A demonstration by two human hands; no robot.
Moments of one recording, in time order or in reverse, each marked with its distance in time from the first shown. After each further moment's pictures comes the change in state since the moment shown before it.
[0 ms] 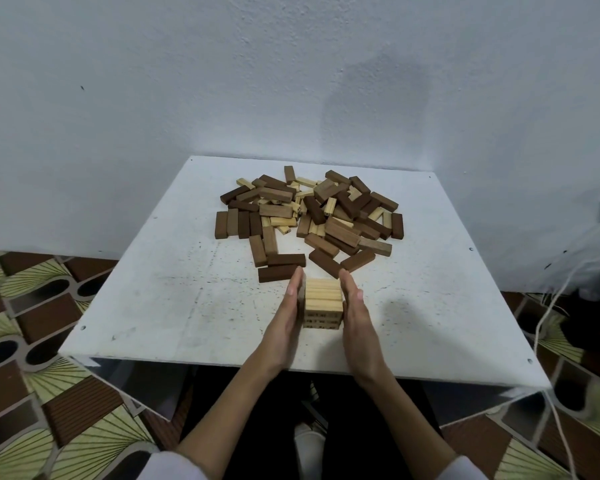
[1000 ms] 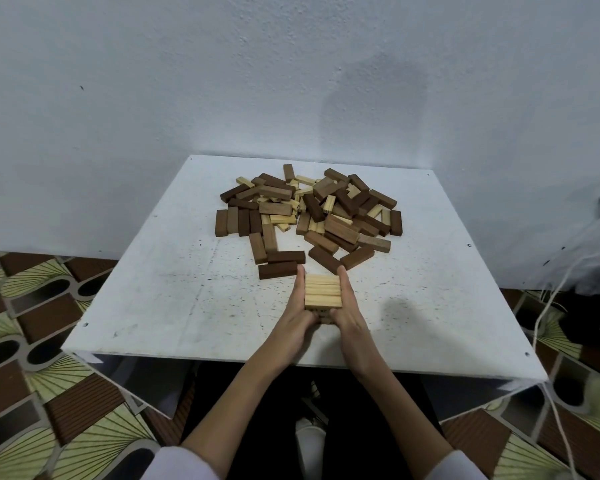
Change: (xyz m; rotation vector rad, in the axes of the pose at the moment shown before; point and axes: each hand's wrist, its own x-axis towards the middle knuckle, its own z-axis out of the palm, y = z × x) left_hand 0.014 -0.010 -0.002 0.234 -0.093 0.010; right_hand -0.012 -0.016 0.005 -0.180 -0.065 -0.042
